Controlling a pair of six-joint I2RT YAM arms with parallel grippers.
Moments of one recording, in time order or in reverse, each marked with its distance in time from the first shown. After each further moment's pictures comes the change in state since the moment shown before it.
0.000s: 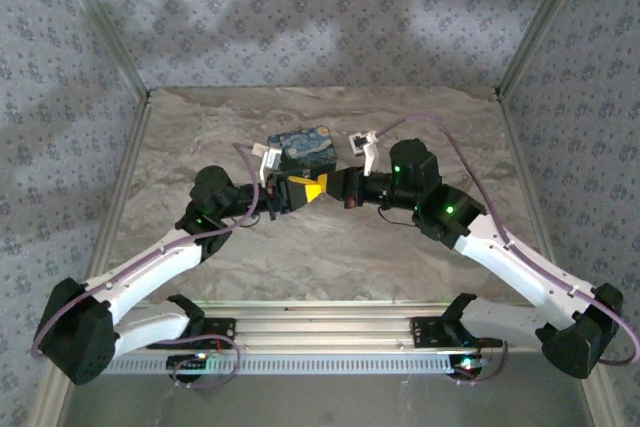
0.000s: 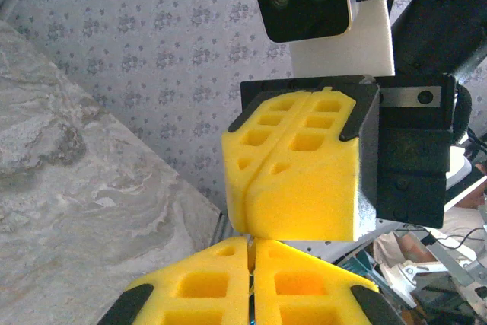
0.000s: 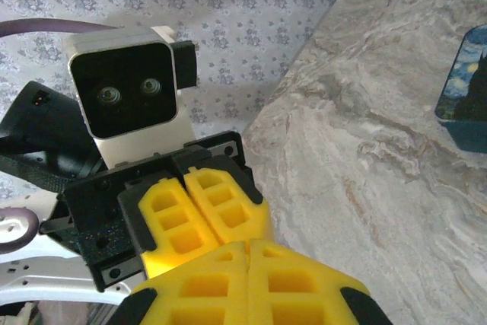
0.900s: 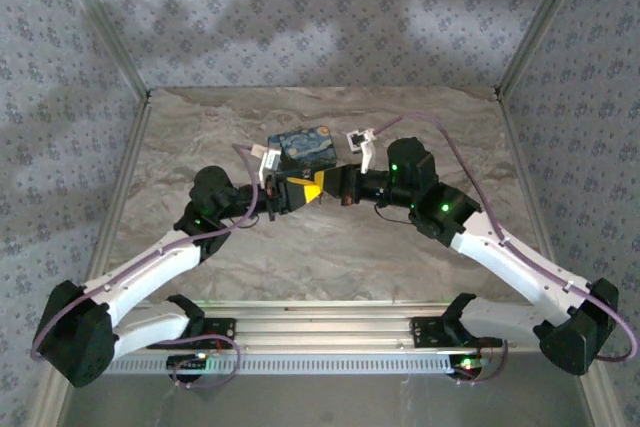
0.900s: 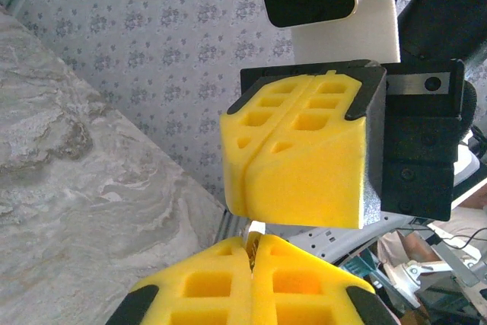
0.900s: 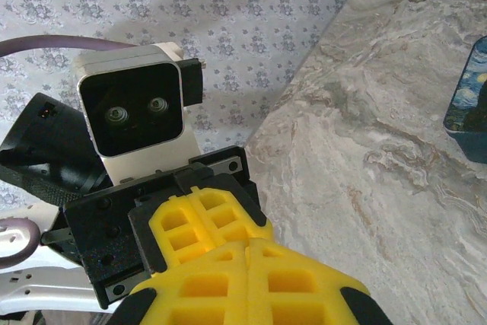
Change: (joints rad) left arm 0.011 -0.017 -0.007 -0.031 -0.003 0.017; right arm 0.001 0.024 -0.004 0.053 -0.003 0.007
